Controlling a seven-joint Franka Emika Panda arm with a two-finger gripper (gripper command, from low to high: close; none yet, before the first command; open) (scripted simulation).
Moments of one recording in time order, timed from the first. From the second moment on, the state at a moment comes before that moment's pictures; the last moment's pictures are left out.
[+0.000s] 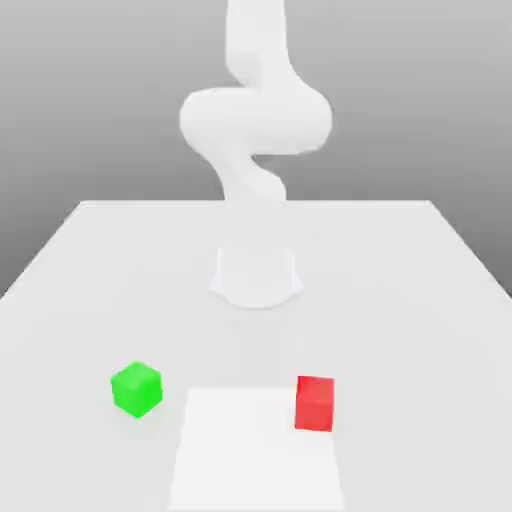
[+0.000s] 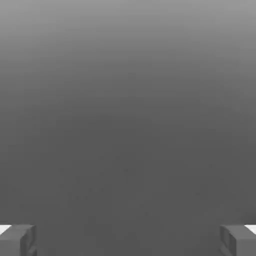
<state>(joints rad) 0.02 -0.73 0.02 -2.34 -0.05 2.34 0.73</state>
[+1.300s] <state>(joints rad) 0.26 0.10 -0.05 -2.79 -0.07 2.87 -0.38</state>
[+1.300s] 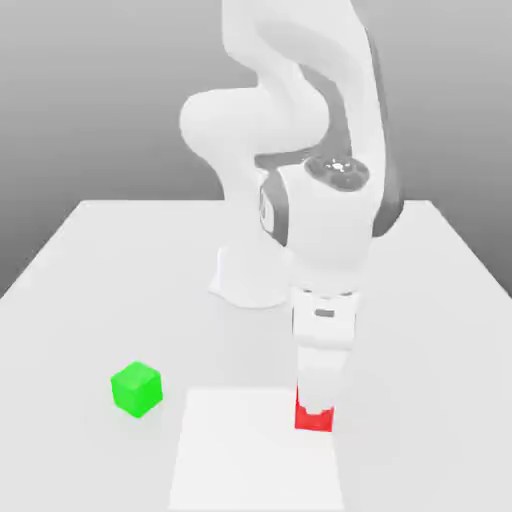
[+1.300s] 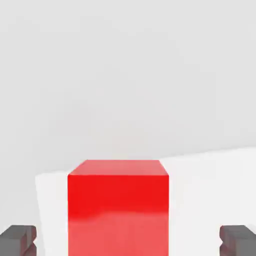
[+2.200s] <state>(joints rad) 0.25 0.17 -0.04 -2.78 -0.06 2.93 -0.39</state>
